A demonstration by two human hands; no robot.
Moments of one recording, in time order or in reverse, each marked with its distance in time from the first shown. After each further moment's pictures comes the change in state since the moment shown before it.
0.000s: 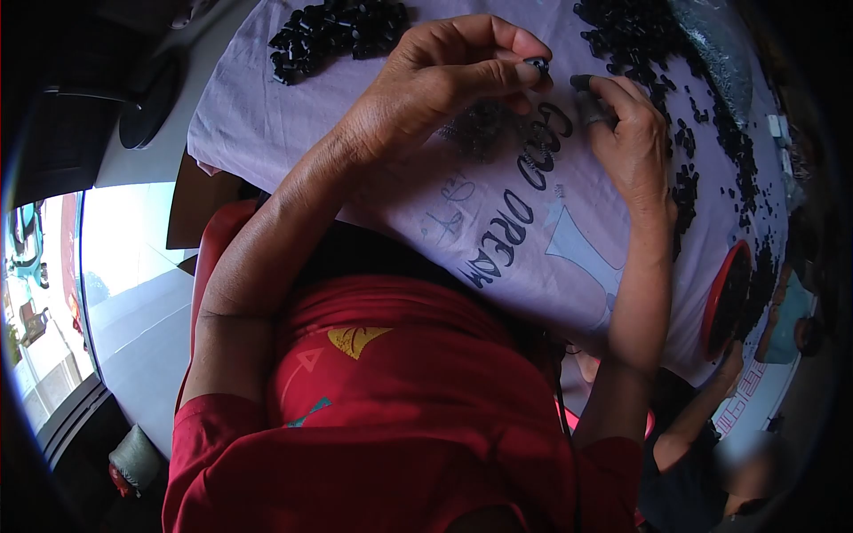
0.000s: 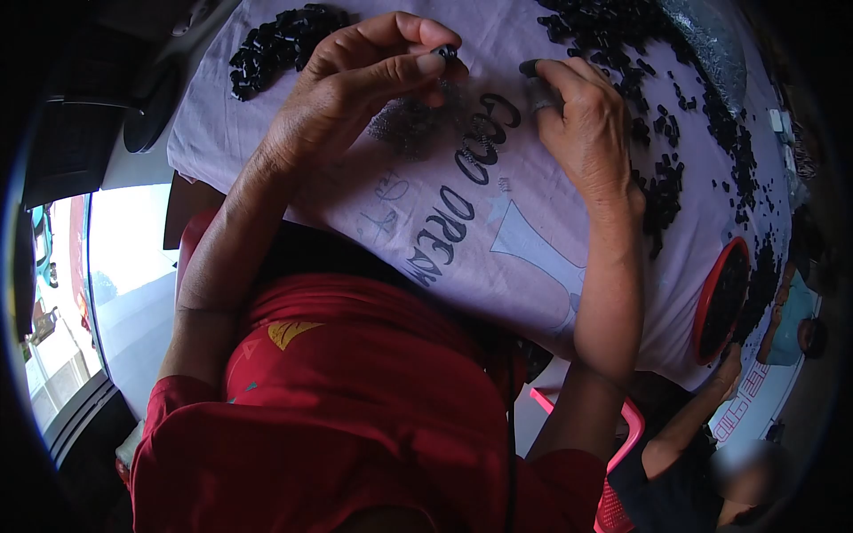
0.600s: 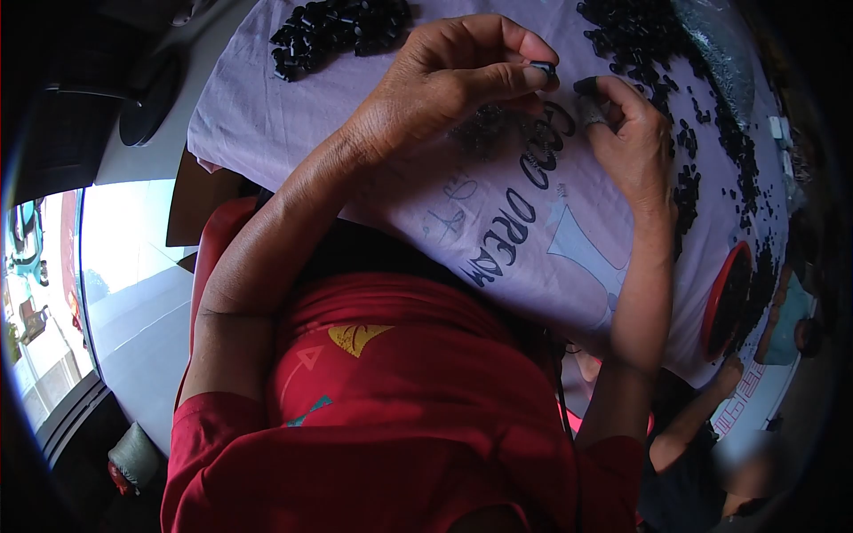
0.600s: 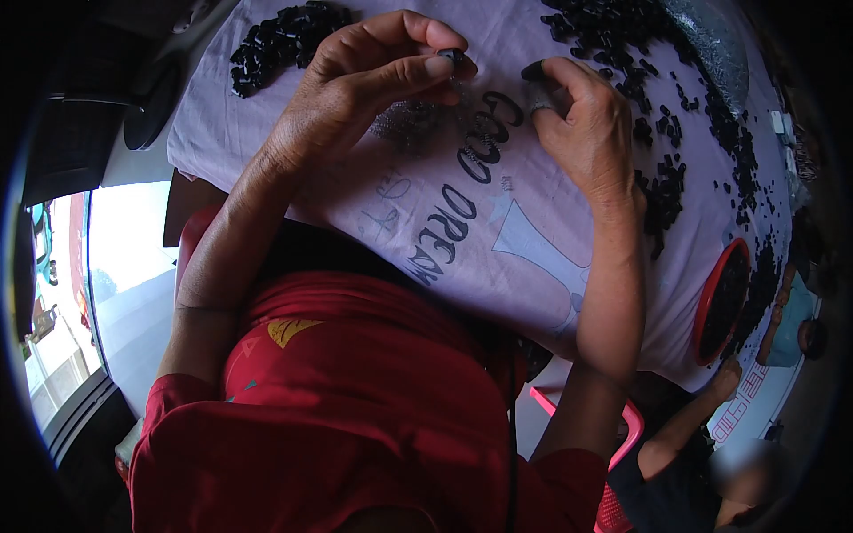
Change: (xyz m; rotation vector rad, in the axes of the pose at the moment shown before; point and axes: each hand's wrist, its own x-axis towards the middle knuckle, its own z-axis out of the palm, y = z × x) left_hand 0.000 -0.002 0.001 0.077 0.000 0.014; right_hand -0.002 -0.005 -0.002 0.156 -0.047 0.153
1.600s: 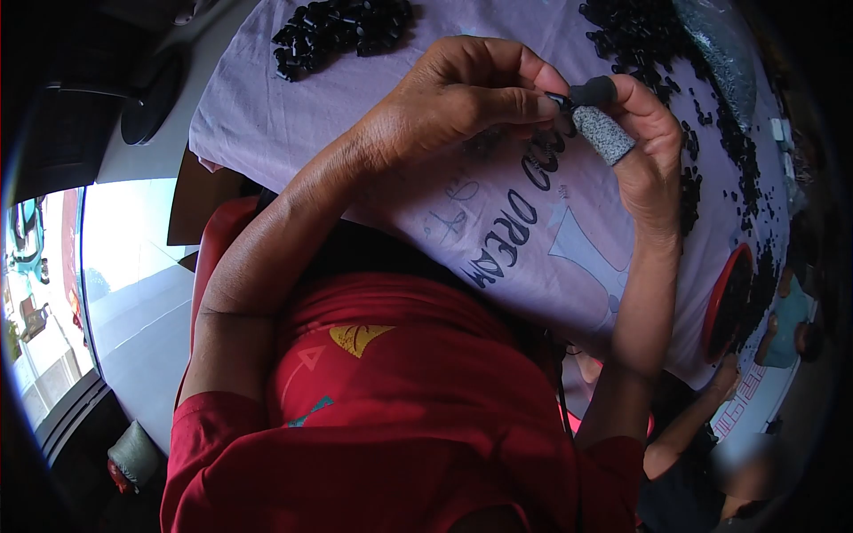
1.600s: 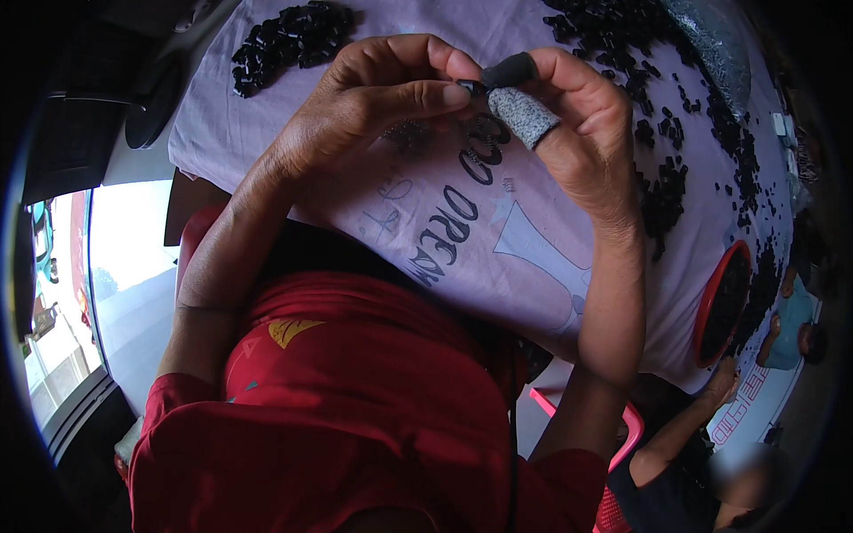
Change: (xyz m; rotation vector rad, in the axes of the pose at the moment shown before) left_hand -0.009 0.012 0.018 0.262 0.022 -0.051; right_hand -0.001 -0.022 -0.011 1.003 -0.178 -0.122
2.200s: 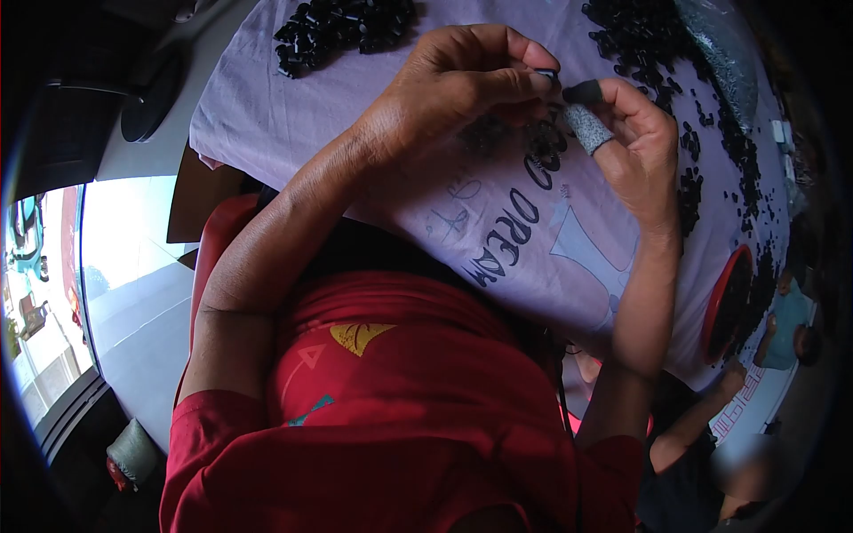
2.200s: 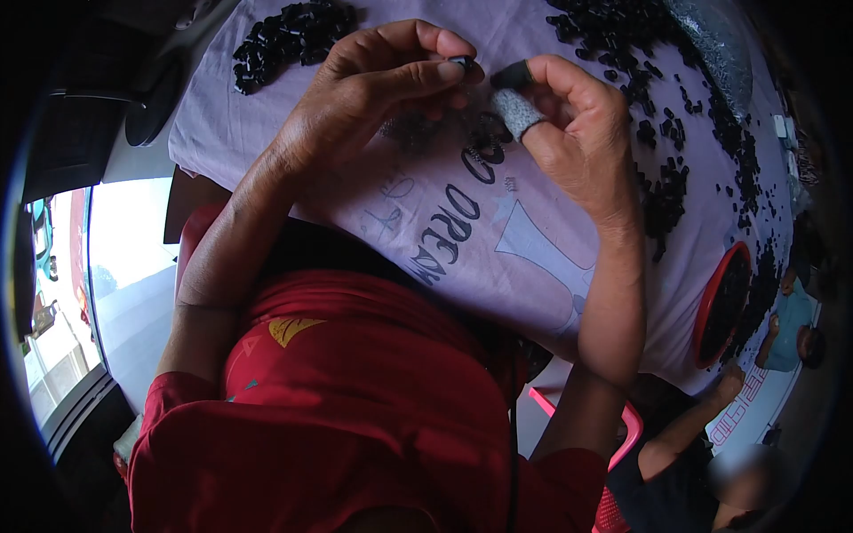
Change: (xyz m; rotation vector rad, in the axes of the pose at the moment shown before) left_hand 0.002 -0.004 -0.005 -0.062 0.101 -0.014; right_hand 0.001 0.006 0.006 -0.246 0.113 0.046
